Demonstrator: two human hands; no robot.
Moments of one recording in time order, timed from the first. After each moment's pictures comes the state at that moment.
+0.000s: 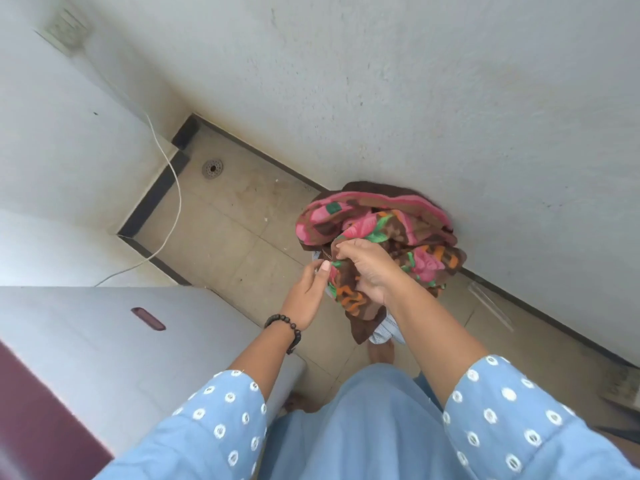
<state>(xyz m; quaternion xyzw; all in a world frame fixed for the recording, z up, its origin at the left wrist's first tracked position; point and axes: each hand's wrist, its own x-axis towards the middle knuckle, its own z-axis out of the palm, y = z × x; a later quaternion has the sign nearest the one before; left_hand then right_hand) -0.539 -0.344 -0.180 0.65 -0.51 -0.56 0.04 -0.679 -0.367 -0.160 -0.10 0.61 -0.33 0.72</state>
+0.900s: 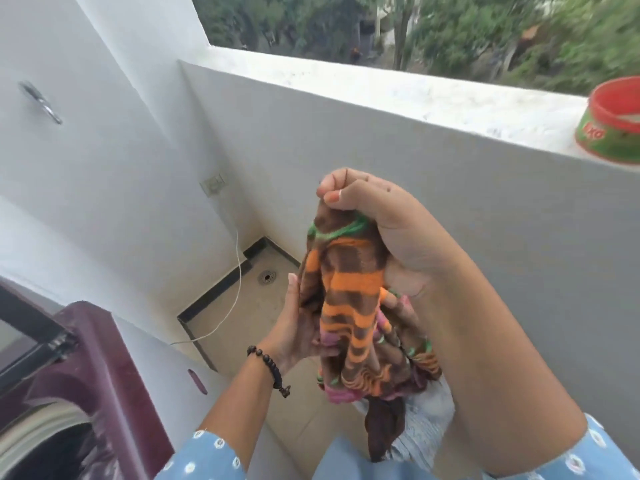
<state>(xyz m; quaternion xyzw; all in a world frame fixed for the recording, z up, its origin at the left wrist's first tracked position) -0.503 -0.337 0.028 0.56 -0.33 -0.72 0.25 -0.672 -0.338 0.189 -0.42 0.25 -0.49 0.72</state>
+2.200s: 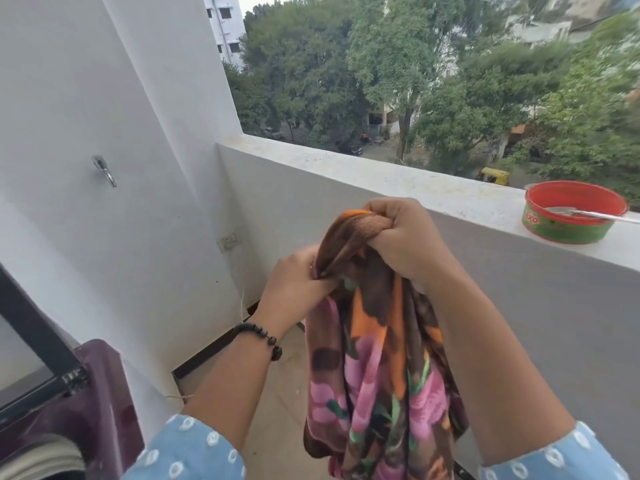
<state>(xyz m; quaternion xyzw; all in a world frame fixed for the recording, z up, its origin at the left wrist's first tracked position) -0.542 -0.352 0.180 0.55 -0.73 -0.20 0.34 -0.712 -0.351 0.221 -0.65 0.46 -0.51 0.31</state>
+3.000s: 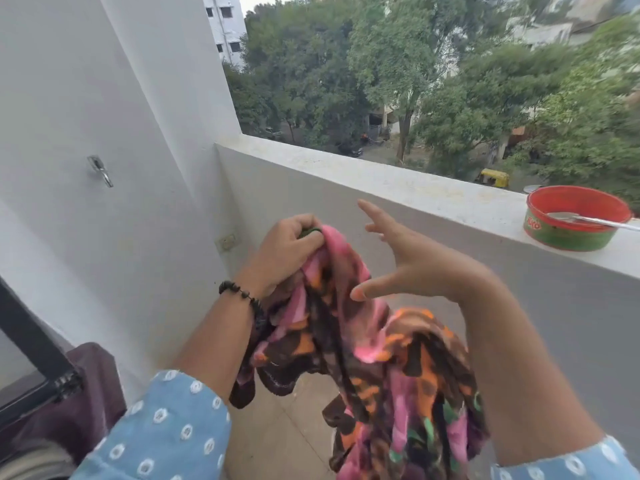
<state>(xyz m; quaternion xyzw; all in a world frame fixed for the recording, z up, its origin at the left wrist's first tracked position) -0.537 -0.389 0.208 0.49 -0.69 -0.34 0.41 -0.748 -0.350 0.223 -0.79 0.49 -0.20 0.31</state>
